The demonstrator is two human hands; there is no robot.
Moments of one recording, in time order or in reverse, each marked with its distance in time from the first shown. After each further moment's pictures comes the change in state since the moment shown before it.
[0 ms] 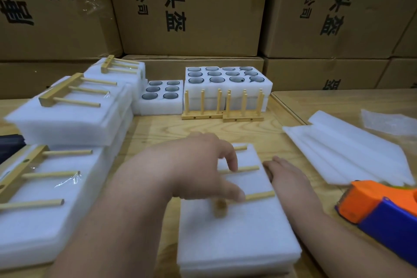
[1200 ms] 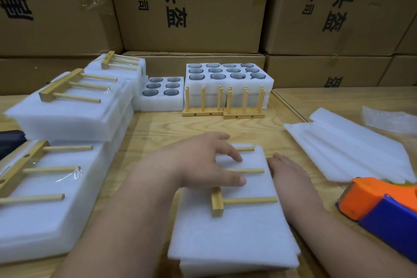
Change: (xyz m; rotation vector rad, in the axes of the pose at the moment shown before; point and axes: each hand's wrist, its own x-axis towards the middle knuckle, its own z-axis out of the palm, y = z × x) left_hand 0.034 -0.021 0.022 -0.164 0.040 0.115; right_hand 0.001 0.003 0.002 -0.019 -0.017 -0.023
